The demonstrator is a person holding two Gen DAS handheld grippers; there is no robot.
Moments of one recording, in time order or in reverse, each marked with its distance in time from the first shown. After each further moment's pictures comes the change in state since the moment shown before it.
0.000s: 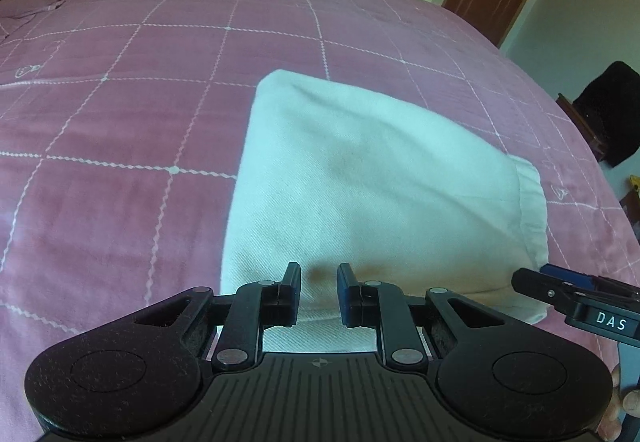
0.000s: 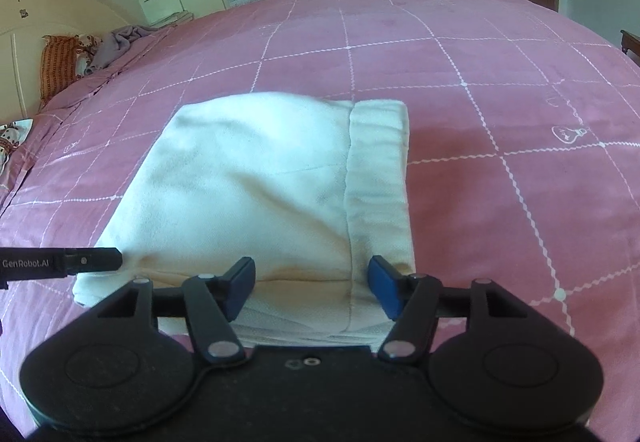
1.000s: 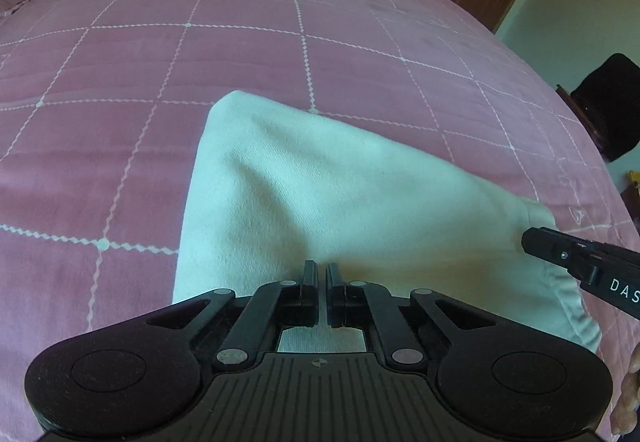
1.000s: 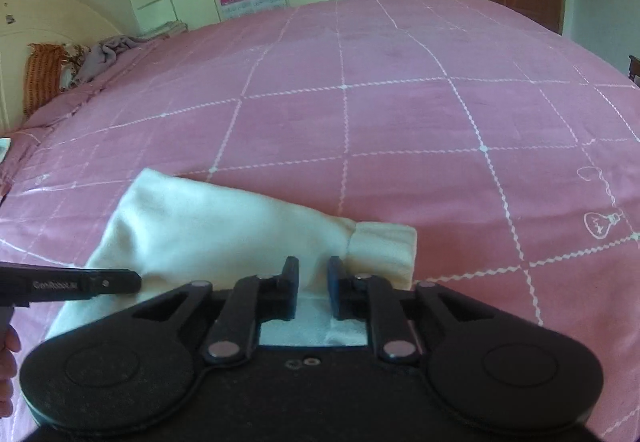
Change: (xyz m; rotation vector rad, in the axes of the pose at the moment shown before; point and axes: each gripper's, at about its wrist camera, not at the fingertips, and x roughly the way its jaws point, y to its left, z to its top) left arm 0.071 -0.020 0.050 0.031 0.046 -0.038; right arm 0.055 -0.004 0.071 -0.047 -0.049 -0.021
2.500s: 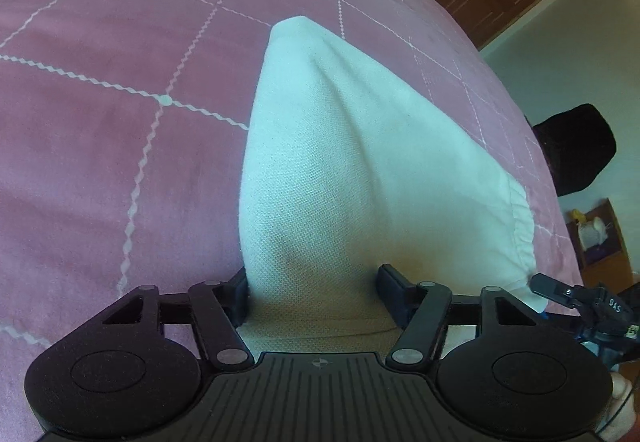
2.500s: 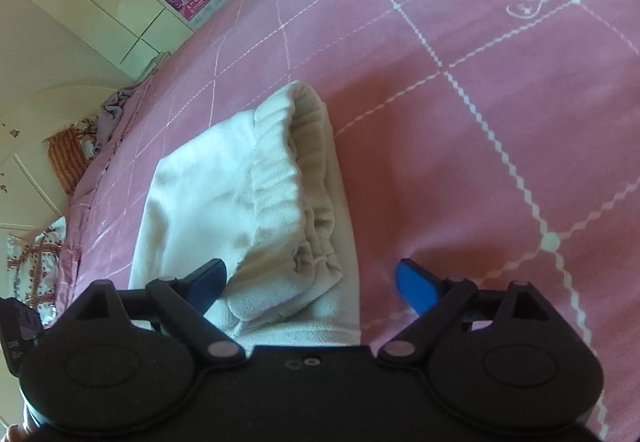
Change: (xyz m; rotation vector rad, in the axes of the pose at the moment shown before) left arm -0.013 0.076 -0.059 -0.230 0.074 -0.236; right arm -0.030 -0.090 -0.079 0.457 0.138 0.242
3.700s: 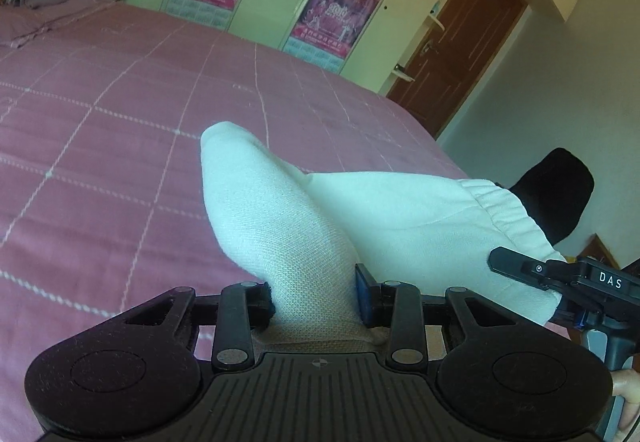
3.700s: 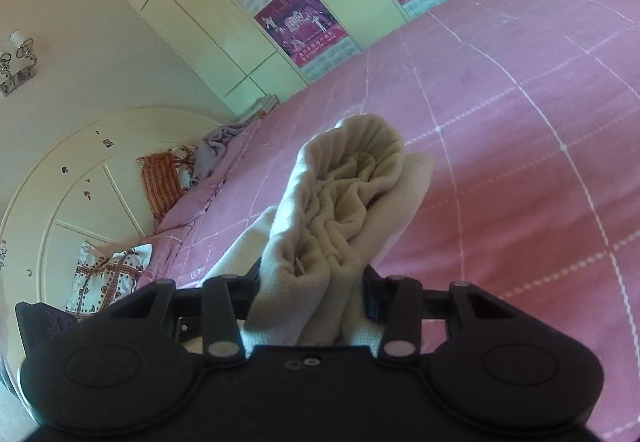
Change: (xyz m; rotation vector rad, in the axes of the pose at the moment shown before) left arm -0.073 -0.092 0.073 0.172 -0.347 0.013; right arm -0.012 0.114 0.079 -0.197 -0.175 0.241
